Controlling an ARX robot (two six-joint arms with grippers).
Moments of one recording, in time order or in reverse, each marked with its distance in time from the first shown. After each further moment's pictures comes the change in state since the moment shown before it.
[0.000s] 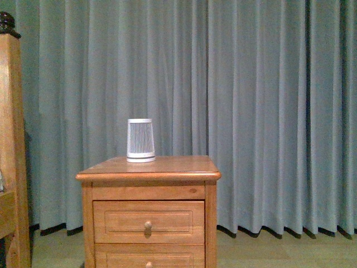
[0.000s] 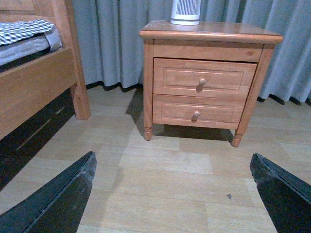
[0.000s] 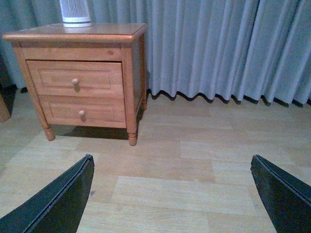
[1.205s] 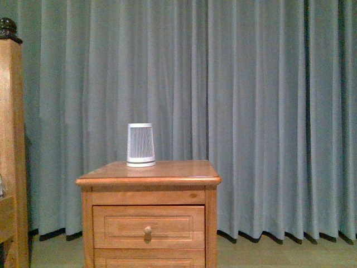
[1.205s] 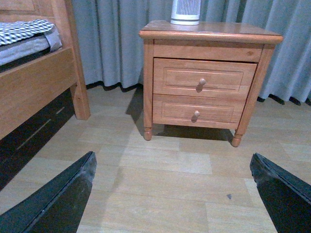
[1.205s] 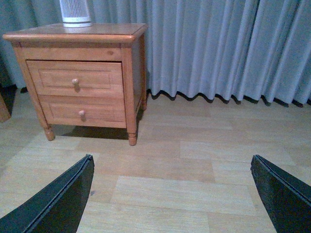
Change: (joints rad) left arm 0.000 0.000 0.000 0.000 0.000 0.000; right arm 0.000 0.000 0.000 0.000 0.000 0.000
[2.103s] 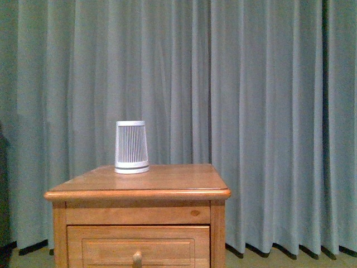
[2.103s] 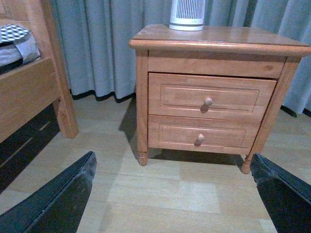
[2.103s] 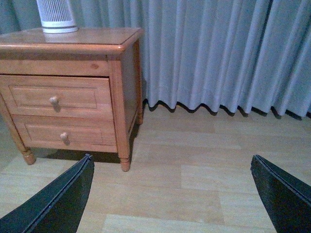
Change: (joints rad) left arm 0.000 0.000 0.000 0.000 0.000 0.000; right arm 0.000 0.000 0.000 0.000 0.000 0.000
